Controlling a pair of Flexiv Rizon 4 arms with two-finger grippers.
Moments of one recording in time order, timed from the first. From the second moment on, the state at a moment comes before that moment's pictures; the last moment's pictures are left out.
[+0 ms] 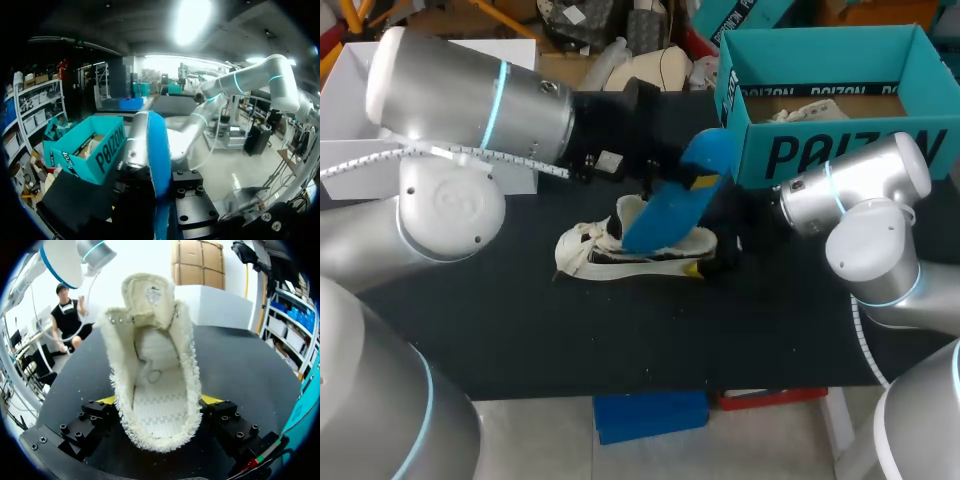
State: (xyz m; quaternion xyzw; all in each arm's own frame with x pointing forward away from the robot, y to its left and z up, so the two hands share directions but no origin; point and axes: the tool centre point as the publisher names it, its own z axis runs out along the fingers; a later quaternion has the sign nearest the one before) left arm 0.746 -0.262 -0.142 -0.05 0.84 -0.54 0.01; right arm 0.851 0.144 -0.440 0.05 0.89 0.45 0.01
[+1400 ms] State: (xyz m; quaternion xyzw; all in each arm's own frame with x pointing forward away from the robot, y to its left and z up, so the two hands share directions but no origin) left arm 0.699 -0.212 -0.036 -0.19 0.70 -0.67 -0.16; right arm 0.851 0.144 -0.440 0.05 0.89 0.45 0.01
